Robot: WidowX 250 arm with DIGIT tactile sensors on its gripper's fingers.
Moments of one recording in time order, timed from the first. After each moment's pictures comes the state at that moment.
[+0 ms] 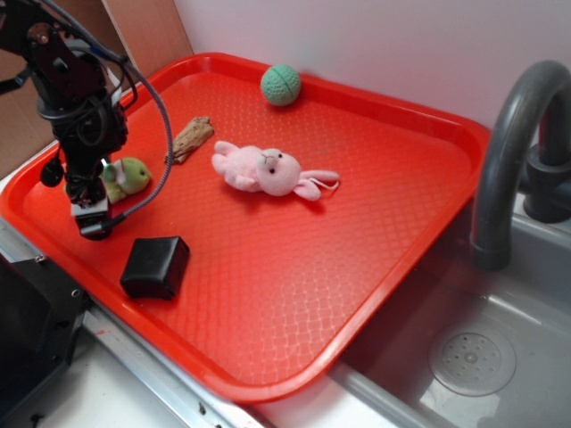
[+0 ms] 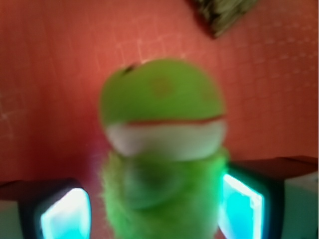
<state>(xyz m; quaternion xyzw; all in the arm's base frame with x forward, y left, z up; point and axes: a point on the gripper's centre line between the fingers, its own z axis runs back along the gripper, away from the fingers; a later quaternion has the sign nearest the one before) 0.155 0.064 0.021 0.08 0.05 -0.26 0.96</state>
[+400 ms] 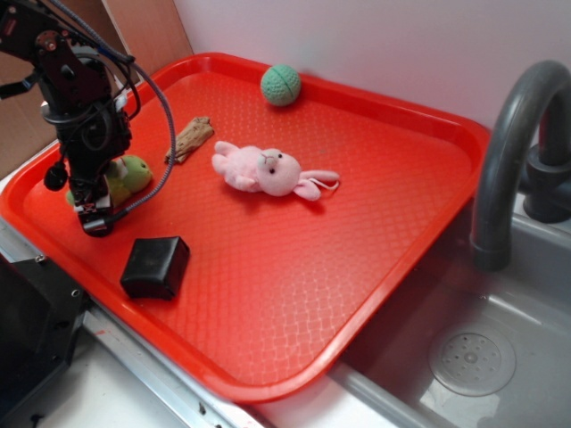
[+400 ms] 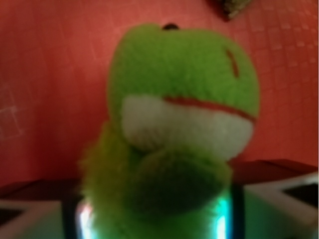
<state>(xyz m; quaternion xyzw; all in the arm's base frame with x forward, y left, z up) 0.155 0.066 0.017 0.08 0.06 -0.25 0.96</state>
